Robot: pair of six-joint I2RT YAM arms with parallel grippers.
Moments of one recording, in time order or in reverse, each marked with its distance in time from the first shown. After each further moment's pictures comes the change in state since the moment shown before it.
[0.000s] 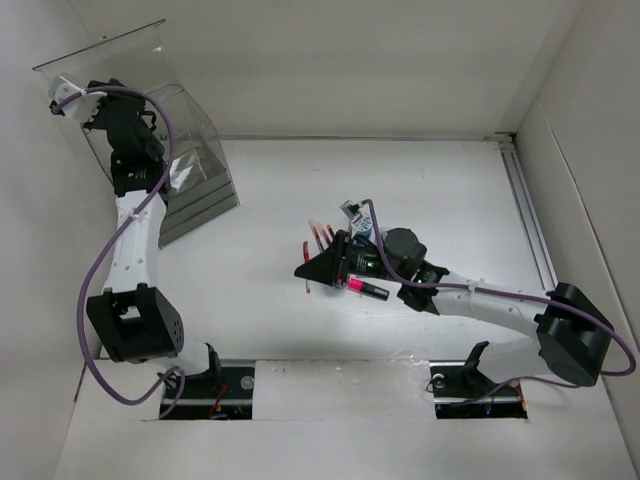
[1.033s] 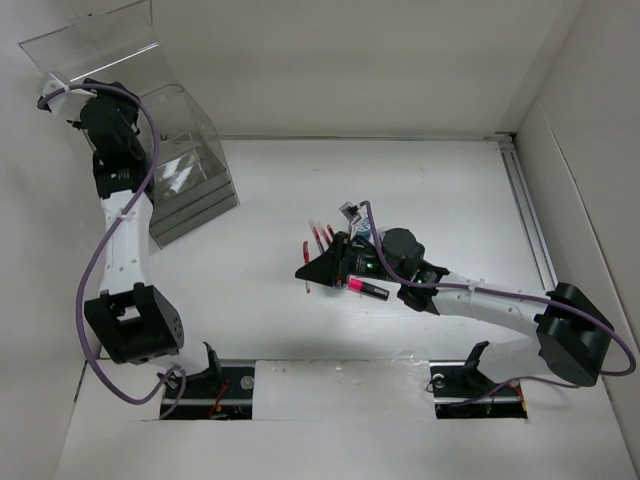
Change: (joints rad) left arm 0.109 0.026 0.043 -0.154 0.243 -0.049; right arm 0.000 0.000 -0.002 -0.041 0.008 -0.019
